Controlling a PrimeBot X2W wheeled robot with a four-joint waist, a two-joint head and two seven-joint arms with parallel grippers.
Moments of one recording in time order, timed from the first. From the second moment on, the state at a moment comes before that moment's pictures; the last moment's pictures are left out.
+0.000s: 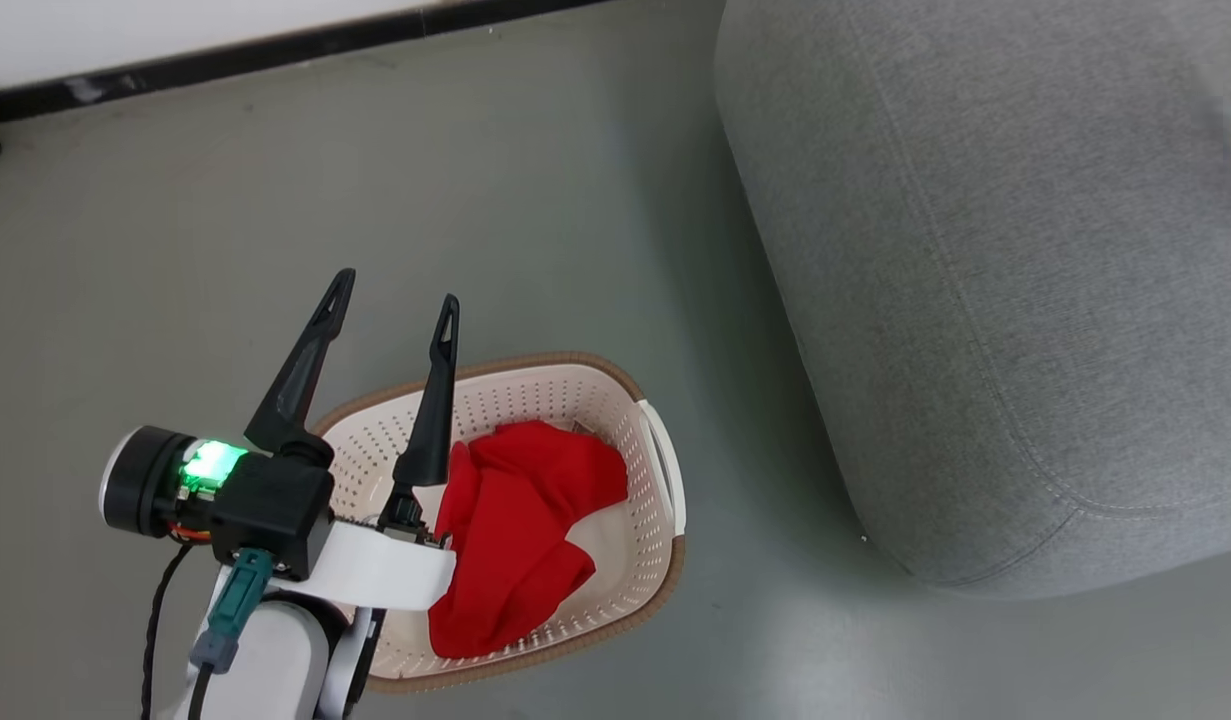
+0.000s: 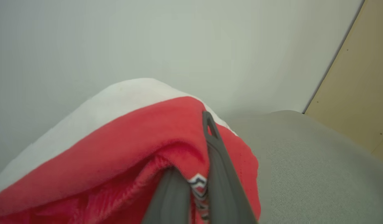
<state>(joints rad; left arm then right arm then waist) -0.28 0.20 -0.30 0.00 -0.10 0.13 -0.22 -0.93 -0.56 -0.22 0.76 0.23 0.13 0.03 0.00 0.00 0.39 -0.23</state>
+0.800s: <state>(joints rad) -0.34 0.24 -0.31 -0.05 -0.07 0.11 -0.18 -0.99 -0.51 -0.31 0.94 0.06 0.13 -0.09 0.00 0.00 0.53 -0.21</state>
